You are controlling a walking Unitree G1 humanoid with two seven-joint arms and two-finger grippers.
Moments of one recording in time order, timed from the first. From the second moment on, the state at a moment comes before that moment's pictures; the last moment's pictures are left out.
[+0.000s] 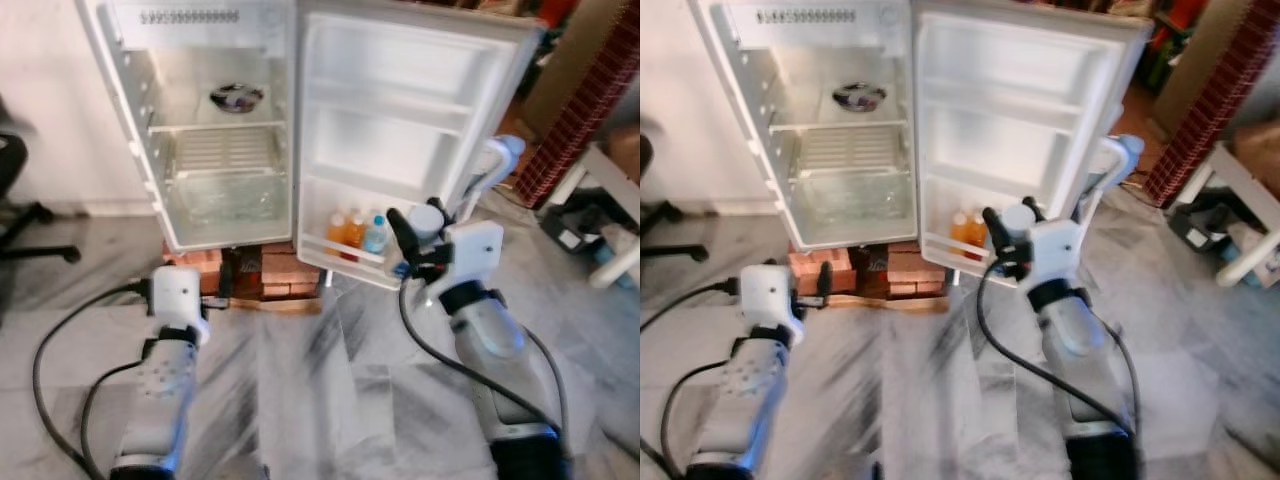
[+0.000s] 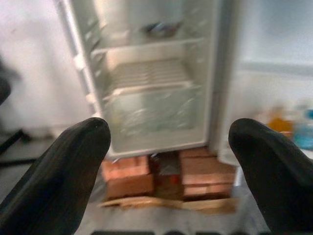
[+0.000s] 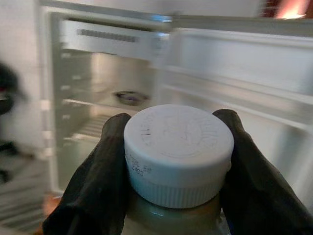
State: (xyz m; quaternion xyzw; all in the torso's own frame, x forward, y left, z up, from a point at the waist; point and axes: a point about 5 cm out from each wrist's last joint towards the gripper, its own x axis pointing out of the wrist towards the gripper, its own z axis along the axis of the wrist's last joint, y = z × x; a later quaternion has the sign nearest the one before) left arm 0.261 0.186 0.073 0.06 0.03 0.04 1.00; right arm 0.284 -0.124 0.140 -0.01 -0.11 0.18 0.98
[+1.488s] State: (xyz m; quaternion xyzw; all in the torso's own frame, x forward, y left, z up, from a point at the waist) left arm 0.264 0.175 0.077 0.06 0.03 0.00 1.00; right arm 0.315 -0.090 0.212 0.03 -0.20 0.27 0.94
